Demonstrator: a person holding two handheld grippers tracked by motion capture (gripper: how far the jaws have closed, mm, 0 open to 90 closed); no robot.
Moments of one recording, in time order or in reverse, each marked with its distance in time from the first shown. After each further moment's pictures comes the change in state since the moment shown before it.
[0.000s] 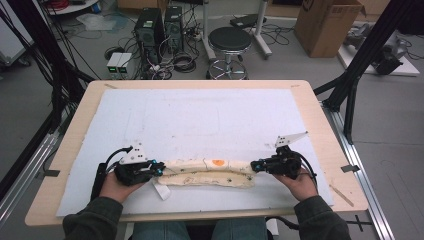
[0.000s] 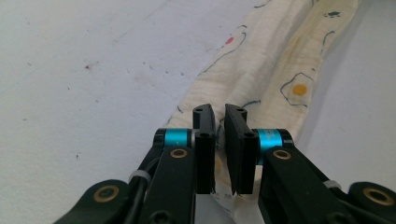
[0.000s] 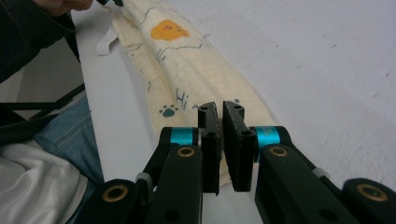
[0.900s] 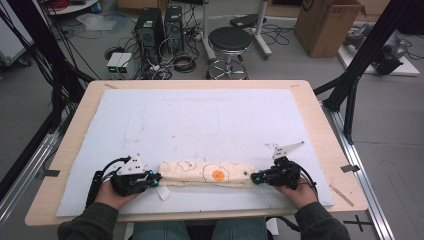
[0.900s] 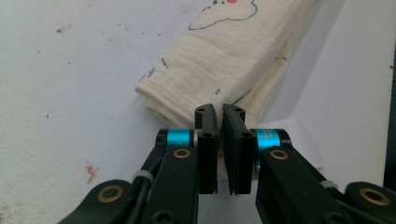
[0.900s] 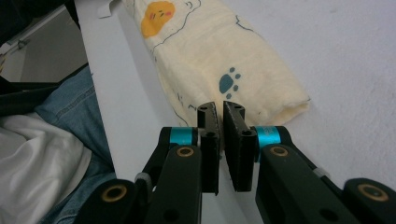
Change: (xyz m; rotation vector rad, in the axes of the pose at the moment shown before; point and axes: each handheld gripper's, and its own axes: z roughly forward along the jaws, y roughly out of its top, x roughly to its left) left arm -0.012 -0.020 -0.005 0.054 -0.030 0.024; right arm 0.007 -0.025 0.009 0.071 0.015 -0.009
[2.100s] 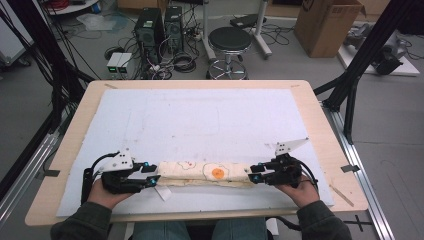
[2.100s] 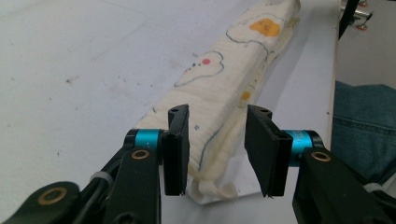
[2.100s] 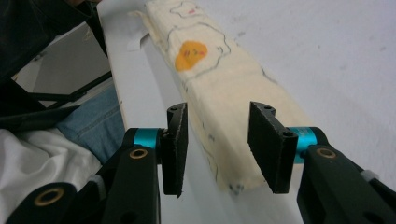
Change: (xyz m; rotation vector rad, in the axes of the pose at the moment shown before) left arm 0.004 0.020 -0.026 -0.166 -0.068 -0.031; right arm 0.015 0.021 -0.011 -0.088 0.032 -0.049
